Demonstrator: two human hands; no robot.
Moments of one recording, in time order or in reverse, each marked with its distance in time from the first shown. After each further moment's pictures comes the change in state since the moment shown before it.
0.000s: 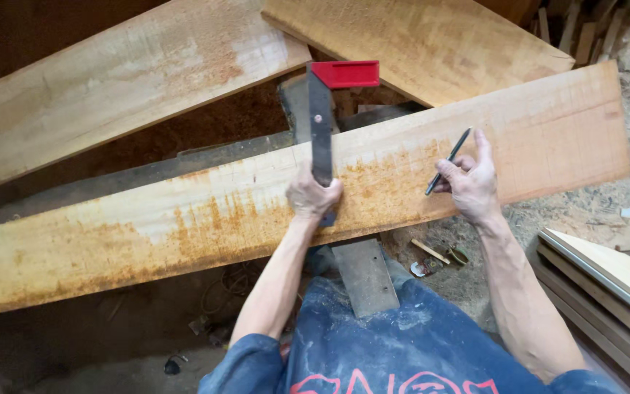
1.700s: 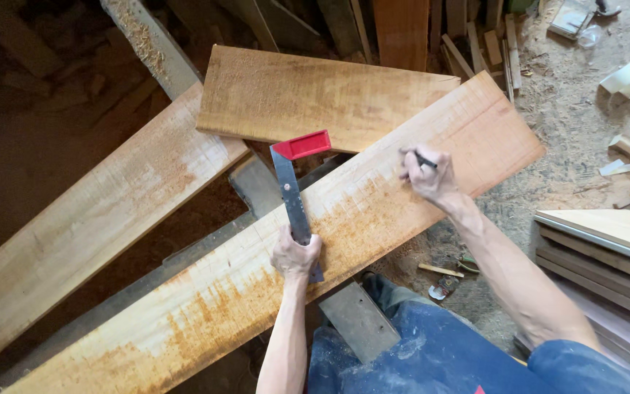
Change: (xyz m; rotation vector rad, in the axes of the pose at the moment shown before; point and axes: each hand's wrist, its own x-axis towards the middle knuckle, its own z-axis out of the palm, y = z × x) left_hand -0.005 0.050 0.008 0.121 0.017 0.004; right_hand 0.063 -0.001 -0.056 -0.612 0.195 -0.452
